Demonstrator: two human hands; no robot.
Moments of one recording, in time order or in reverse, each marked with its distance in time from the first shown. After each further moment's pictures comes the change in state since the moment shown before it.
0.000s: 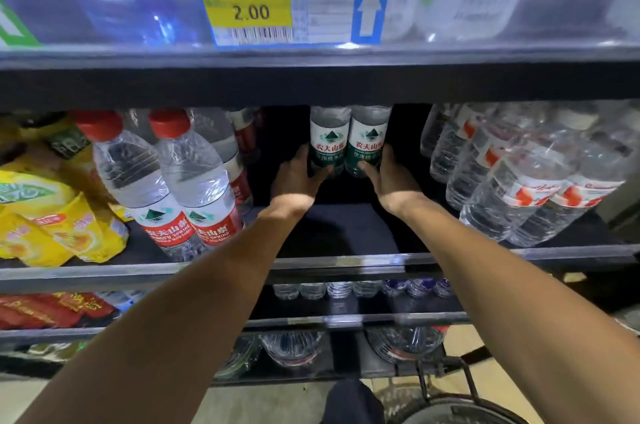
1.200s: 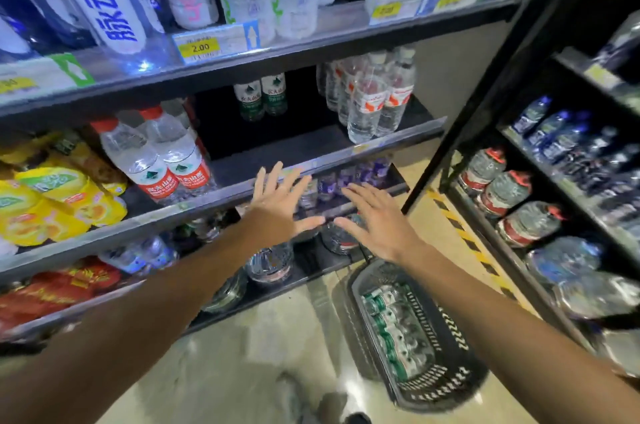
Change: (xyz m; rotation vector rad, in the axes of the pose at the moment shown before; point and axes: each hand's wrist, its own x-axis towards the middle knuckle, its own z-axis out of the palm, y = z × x) left_hand -0.216 0.077 -0.083 0.660 -0.664 0.525; right_hand -0.348 -0.028 -0.092 -0.340 -0.168 0.035
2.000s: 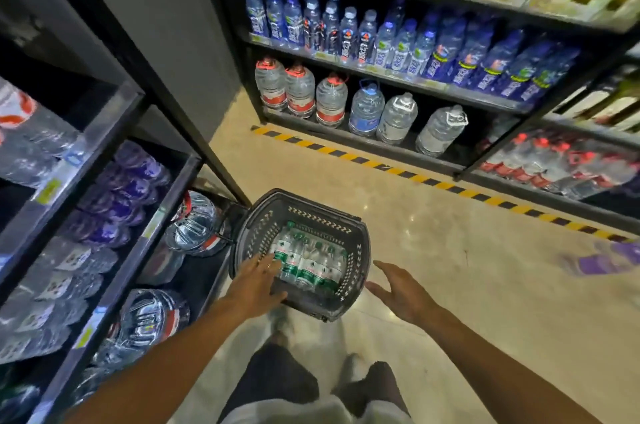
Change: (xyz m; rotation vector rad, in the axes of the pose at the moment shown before) left_hand 0.022 0.277 0.197 0.254 -0.605 0.688; right_hand -0.383 0.158 0.156 0.642 -0.050 1.103
